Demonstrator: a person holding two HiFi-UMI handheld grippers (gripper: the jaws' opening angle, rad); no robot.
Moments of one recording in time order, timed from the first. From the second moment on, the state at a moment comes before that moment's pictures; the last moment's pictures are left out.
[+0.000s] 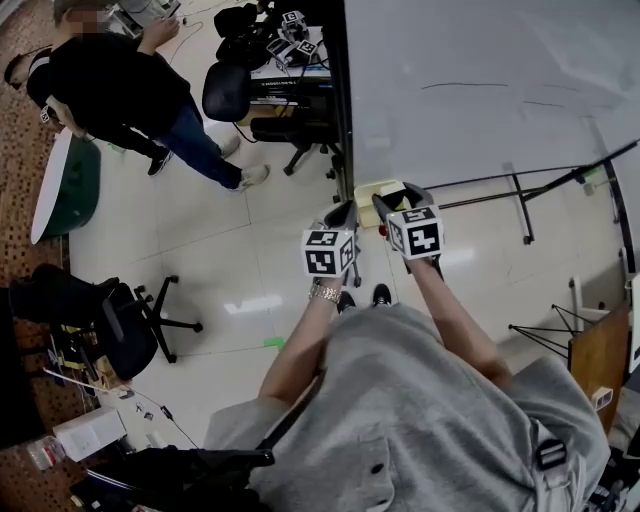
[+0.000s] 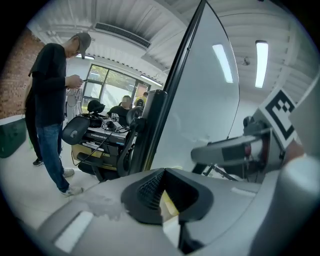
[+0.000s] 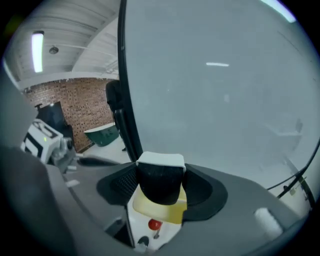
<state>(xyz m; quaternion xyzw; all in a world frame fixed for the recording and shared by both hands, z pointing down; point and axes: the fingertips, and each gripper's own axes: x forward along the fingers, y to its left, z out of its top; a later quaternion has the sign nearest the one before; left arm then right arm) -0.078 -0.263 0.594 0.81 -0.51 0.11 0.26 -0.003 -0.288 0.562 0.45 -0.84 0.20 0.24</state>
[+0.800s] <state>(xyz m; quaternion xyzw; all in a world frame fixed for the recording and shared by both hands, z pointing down) -0.086 -0.249 0.598 0.80 -0.52 0.12 0.26 -0.011 -0.311 0.636 0.45 -0.83 0.20 0.26</state>
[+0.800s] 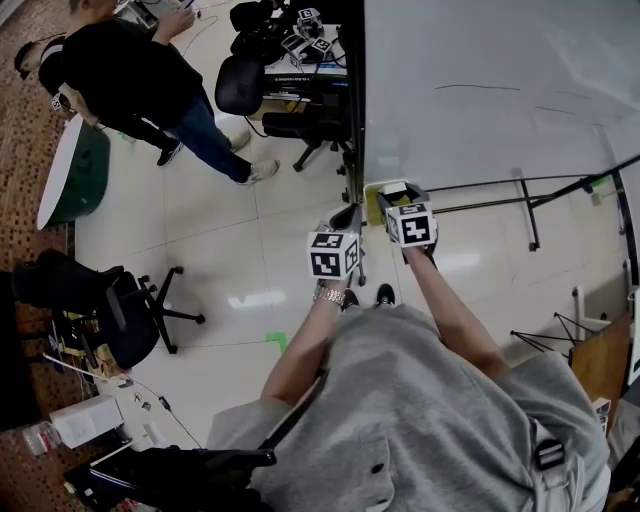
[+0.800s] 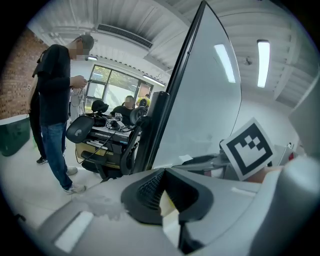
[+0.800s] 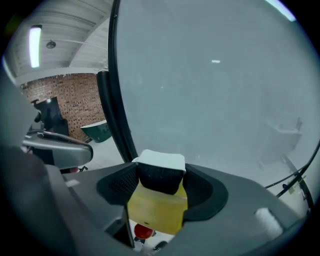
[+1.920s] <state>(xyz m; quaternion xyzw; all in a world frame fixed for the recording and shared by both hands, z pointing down) -0.045 -0.146 0.612 0.81 -0.51 0.13 0.26 0.008 -0.193 0.627 0.44 -0.84 0.22 0.23</state>
